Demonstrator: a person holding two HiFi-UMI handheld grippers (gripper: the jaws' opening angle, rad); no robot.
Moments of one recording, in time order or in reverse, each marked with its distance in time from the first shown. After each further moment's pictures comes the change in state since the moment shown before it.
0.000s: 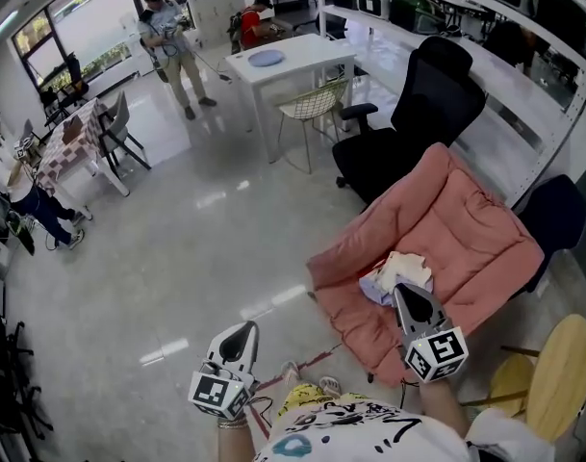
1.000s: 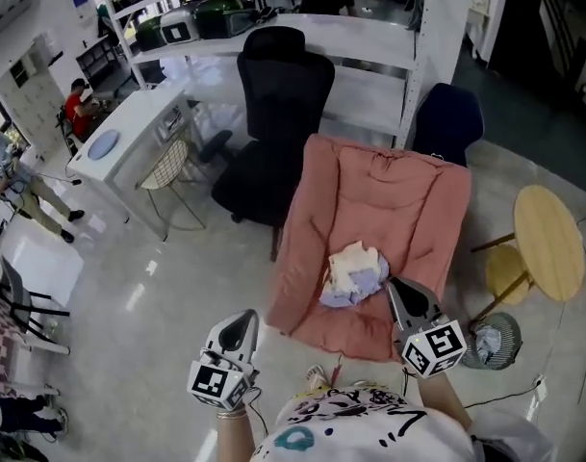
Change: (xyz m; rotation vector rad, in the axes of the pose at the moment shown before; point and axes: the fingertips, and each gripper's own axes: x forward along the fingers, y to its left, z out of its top) left arm 0.247 0.009 0.051 0.144 0.021 -0.711; right arm -0.005 -0.074 0.006 0.137 -0.054 -0.650
